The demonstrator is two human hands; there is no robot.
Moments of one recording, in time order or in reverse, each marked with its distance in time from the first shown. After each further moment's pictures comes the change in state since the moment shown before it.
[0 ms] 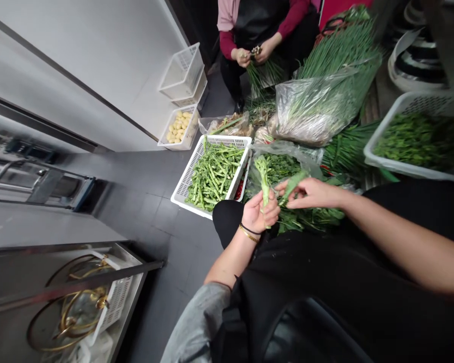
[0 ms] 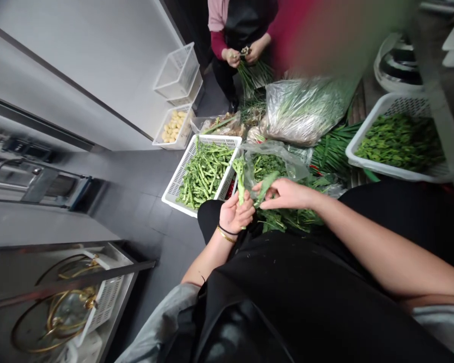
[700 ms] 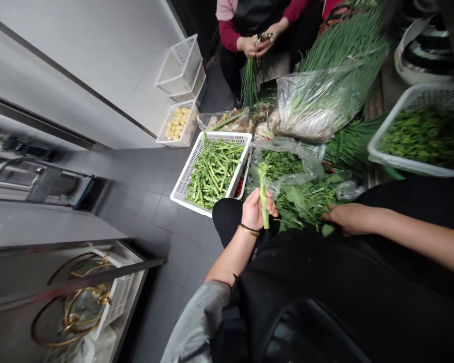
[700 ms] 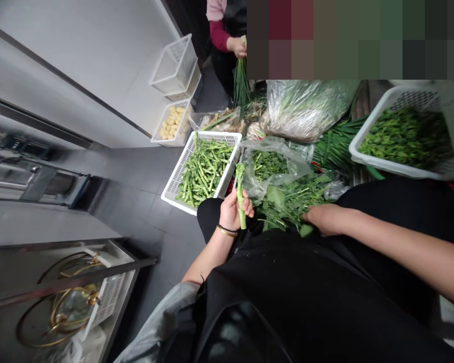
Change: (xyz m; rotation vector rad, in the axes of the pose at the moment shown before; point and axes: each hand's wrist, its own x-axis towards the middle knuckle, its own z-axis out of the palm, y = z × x) left_hand 0.009 -0.009 -0.015 0.167 0.166 0.213; right_hand -0.065 0.055 -0.013 -0.749 -0.322 0.356
